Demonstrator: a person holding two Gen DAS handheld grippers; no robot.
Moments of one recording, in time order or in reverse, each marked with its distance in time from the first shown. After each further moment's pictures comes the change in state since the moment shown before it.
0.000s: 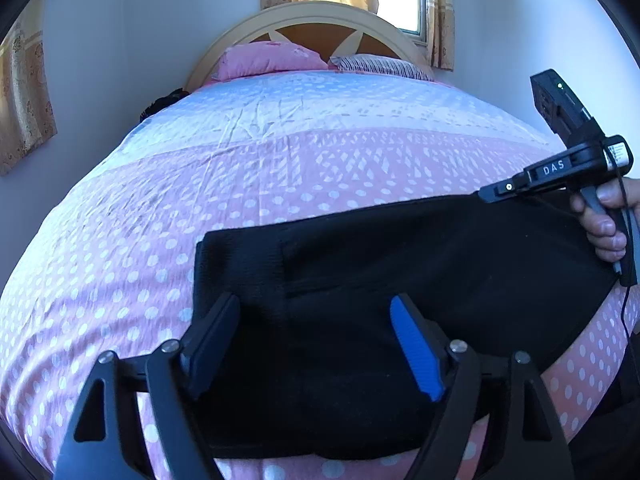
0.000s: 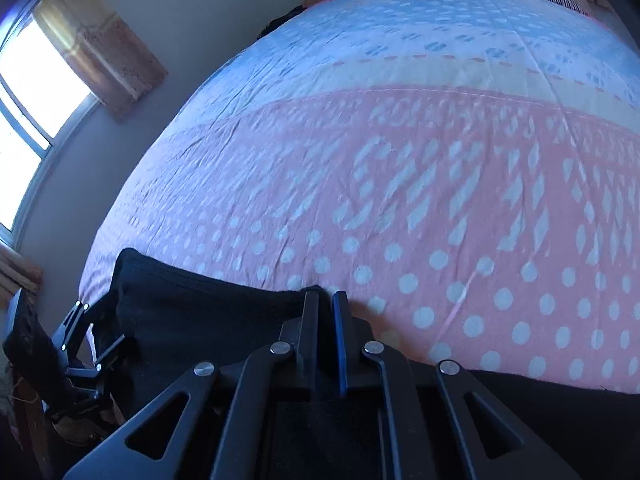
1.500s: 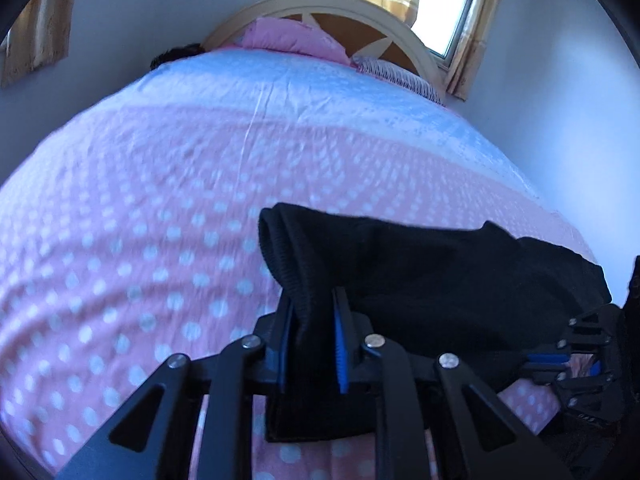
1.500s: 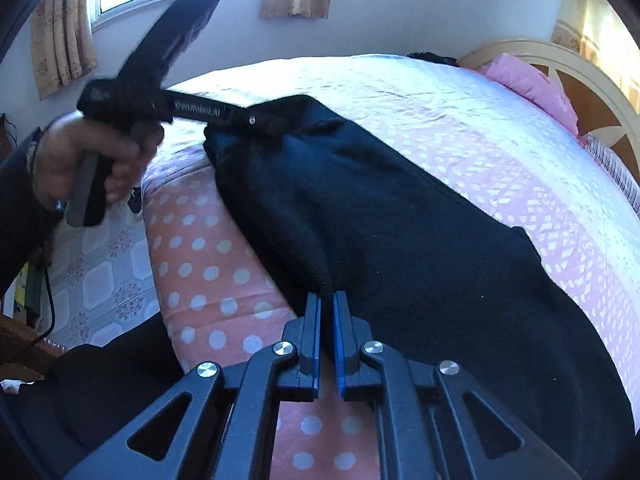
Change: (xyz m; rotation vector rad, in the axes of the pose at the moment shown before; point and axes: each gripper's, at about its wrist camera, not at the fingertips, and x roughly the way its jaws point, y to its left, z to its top) left arm -0.002 0.071 -0.007 -0.243 0.043 -0.162; right arm -0.020 0.144 -0.146 -0.694 -0.056 -0.079
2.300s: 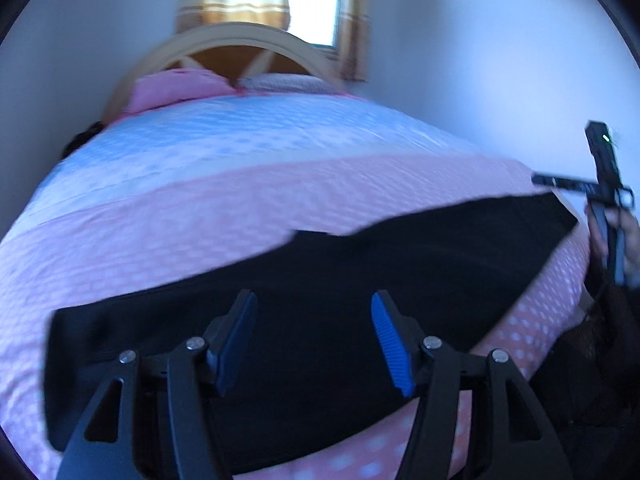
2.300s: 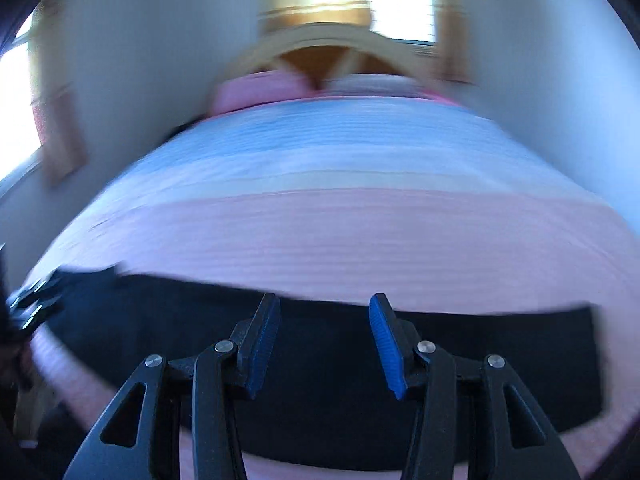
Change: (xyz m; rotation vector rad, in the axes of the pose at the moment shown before) left arm 0.015 -0.201 -0.005 0.381 -0.037 -0.140; right arm -0.242 -0.280 -0.208 0.752 -0.191 -0.534
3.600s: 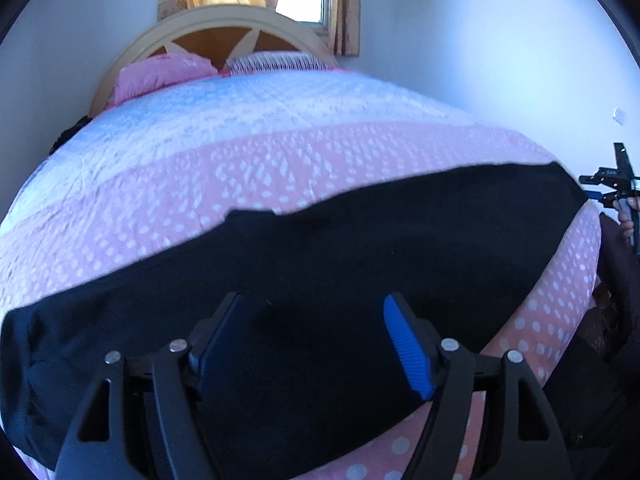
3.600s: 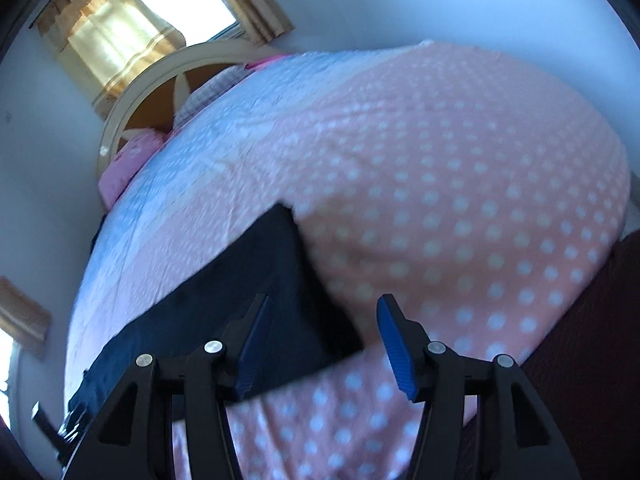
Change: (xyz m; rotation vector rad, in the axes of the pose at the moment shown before) left arm 0.044 -0.040 -0.005 0.021 0.089 0.042; right arm -0.040 -0.232 -0.077 0.579 0.113 -0.047
